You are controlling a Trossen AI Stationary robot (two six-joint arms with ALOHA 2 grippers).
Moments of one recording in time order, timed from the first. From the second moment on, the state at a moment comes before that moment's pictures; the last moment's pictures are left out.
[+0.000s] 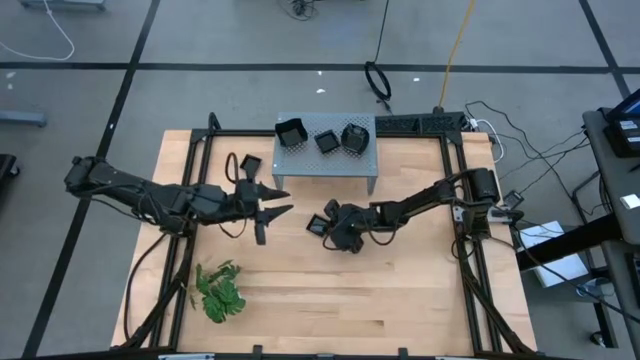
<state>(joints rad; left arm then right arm) -0.24 1.03 0.77 0.15 -0.45 -0.09 0.02 1.91 0.86 0.32 0.06 -0.89</state>
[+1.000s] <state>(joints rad) -0.42 1.03 0.77 0.19 -0.45 -0.22 0.11 1.41 0.86 0.22 0.24 -0.39</state>
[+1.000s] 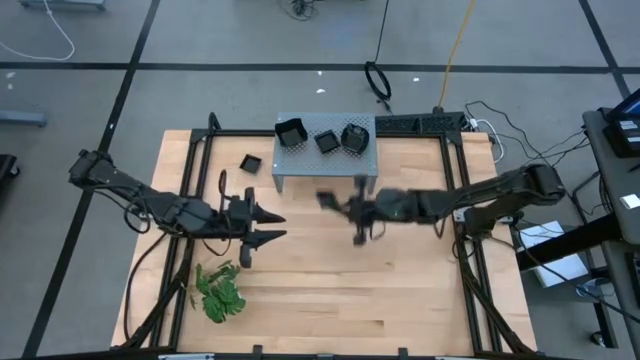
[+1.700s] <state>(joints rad) -0.43 0.87 0.77 0.15 -0.52 0.03 -0.35 1.54 1.09 0.20 0.26 -0.29</state>
